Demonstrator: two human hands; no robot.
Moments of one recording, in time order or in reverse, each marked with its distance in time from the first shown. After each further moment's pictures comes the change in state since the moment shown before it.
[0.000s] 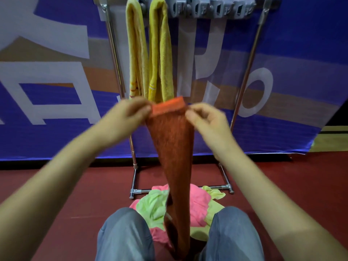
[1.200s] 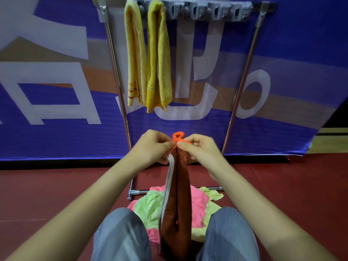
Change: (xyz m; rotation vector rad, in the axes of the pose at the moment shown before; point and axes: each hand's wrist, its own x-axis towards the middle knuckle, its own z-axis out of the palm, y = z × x) left_hand -0.006 -0.008 0.074 -0.217 -0.111 -0.430; right_hand -0.025 0.039 0.003 -0.031 -0.004 0.445
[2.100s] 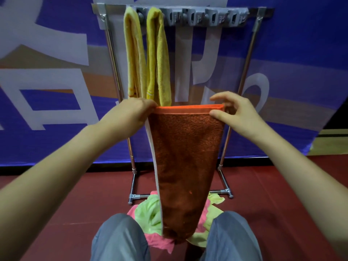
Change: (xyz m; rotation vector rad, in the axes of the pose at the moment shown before) left_hand 0.020 0.030 -0.070 0.775 0.219 0.579; right_hand 0.033 -0.055 -0.087 -0.484 0.053 -0.519
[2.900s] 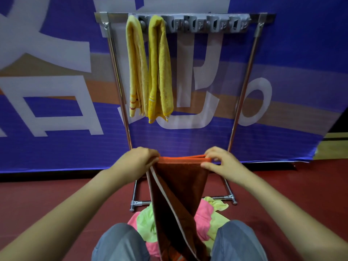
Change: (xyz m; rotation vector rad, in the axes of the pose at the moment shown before) left_hand -0.042 -0.013 0.068 -0.080 -0.353 -0.148; right_hand -0.047 0.078 0.062 -0.136 -0.270 0.156
